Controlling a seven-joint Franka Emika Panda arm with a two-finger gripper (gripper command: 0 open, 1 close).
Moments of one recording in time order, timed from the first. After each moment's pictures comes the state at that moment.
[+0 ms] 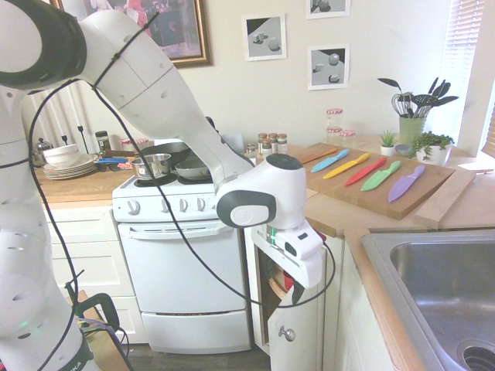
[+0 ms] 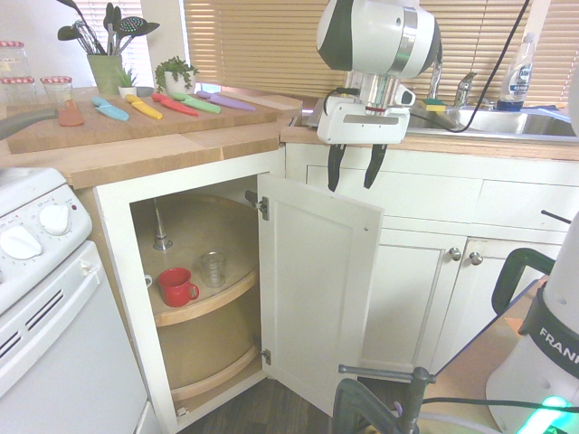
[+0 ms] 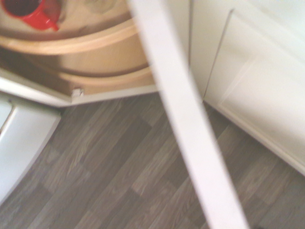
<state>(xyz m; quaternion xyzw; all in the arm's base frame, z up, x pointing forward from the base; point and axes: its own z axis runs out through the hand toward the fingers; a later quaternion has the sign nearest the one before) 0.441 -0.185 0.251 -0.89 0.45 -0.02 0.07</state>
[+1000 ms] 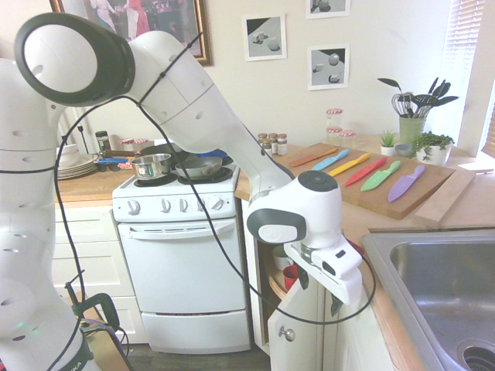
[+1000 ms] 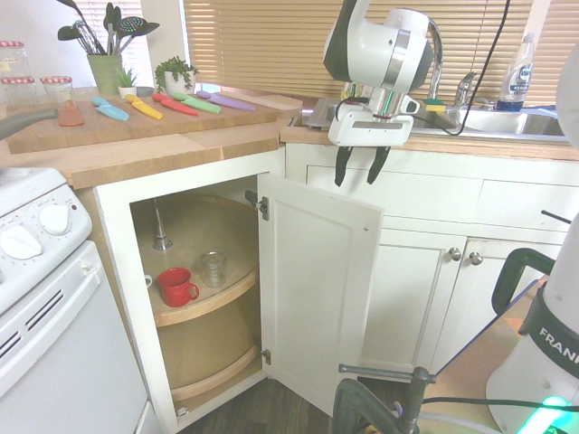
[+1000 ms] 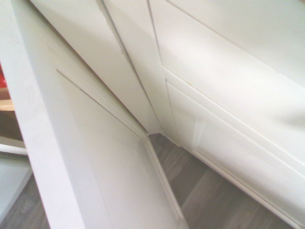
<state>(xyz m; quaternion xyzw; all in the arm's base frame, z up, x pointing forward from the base) 0.477 -0.248 0.225 -0.88 0.46 -0.07 0.08</state>
